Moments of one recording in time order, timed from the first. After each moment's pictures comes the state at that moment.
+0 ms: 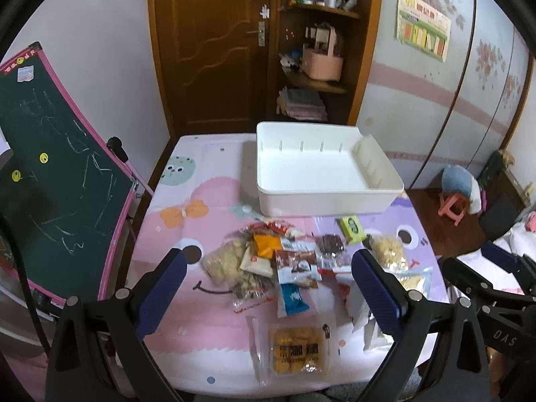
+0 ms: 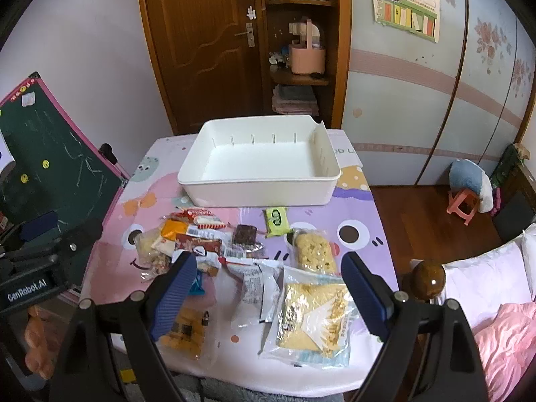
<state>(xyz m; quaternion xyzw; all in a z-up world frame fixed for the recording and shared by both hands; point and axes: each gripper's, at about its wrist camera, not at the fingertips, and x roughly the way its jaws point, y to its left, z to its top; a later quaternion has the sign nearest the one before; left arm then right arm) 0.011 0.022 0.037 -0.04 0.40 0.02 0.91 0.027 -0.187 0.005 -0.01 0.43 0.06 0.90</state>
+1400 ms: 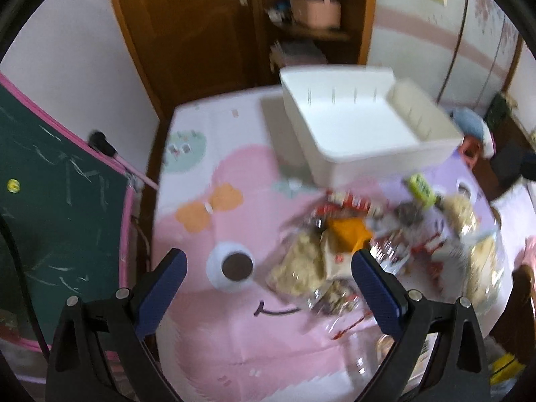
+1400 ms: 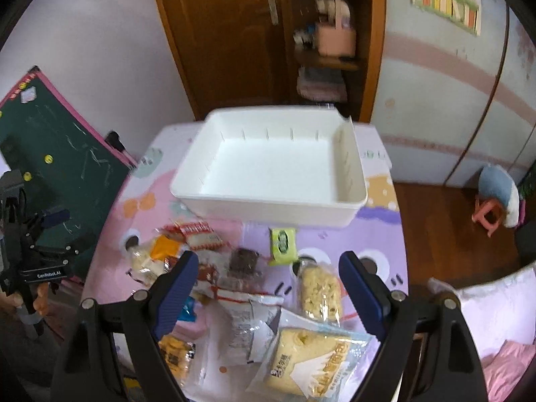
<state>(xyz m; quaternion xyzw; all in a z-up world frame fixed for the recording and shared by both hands) 0.101 0.104 -0.070 0.05 0.50 -0.02 0.86 0.136 -0.202 -0.026 -0.02 0.49 0.12 0.86</state>
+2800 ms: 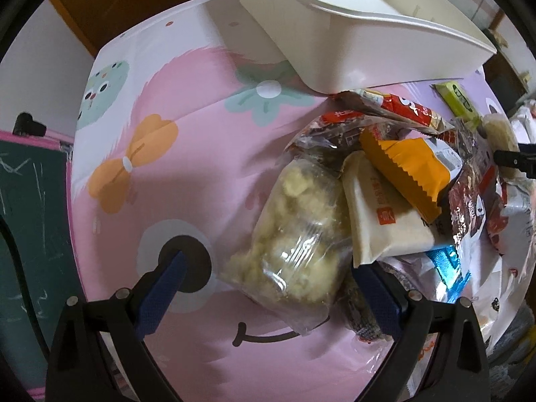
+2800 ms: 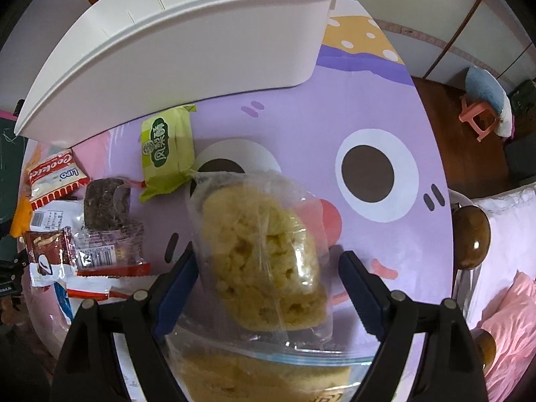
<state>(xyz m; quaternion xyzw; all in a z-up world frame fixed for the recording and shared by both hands) 0.170 0.087 -0.198 0.09 0.62 -0.09 0.78 0.197 -0.250 -0.215 0.01 0.66 0.02 0.75</state>
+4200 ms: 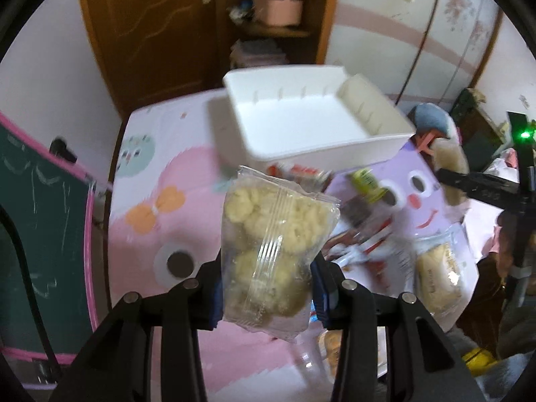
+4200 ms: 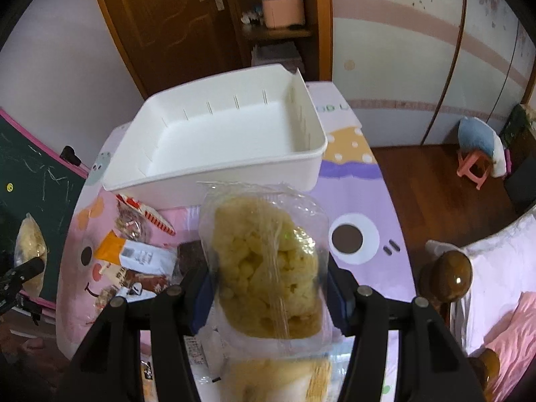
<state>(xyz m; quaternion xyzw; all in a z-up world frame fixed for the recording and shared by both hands) 0.088 0.051 -0.041 0.02 0.48 -0.11 0.87 0.147 -0.237 -0.091 0.04 0.50 0.04 0.87</state>
